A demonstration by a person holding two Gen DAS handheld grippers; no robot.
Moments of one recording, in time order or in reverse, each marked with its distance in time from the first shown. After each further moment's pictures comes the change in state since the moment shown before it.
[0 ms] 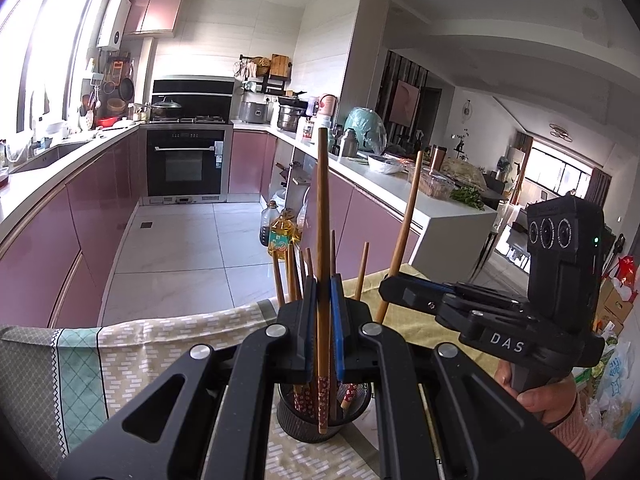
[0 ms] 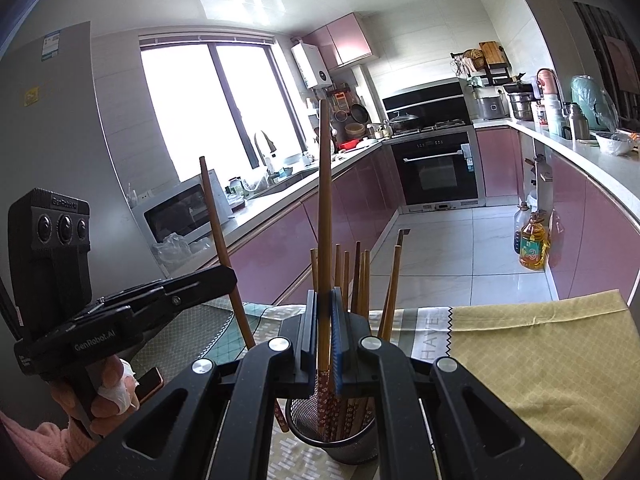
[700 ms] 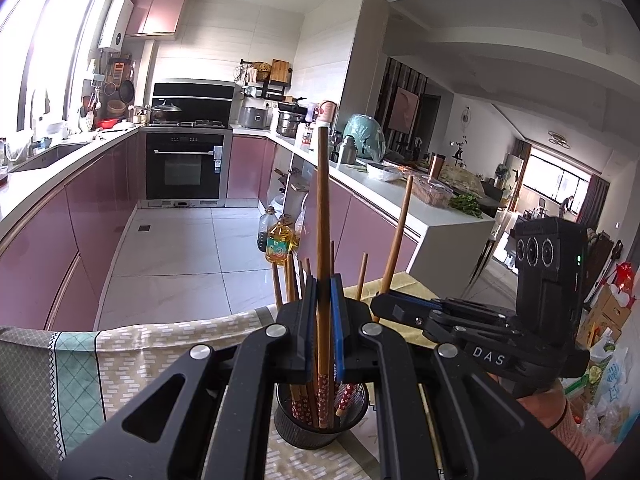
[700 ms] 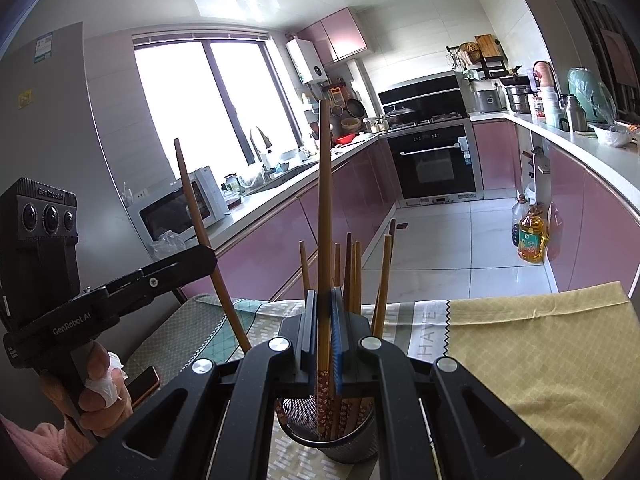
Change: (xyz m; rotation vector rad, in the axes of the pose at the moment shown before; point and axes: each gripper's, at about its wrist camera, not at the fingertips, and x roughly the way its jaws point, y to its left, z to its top) left arm -0.001 0.009 0.010 -0.020 -0.024 -0.011; right arm 0.008 -0.007 -0.003 0.017 0.016 -0.006
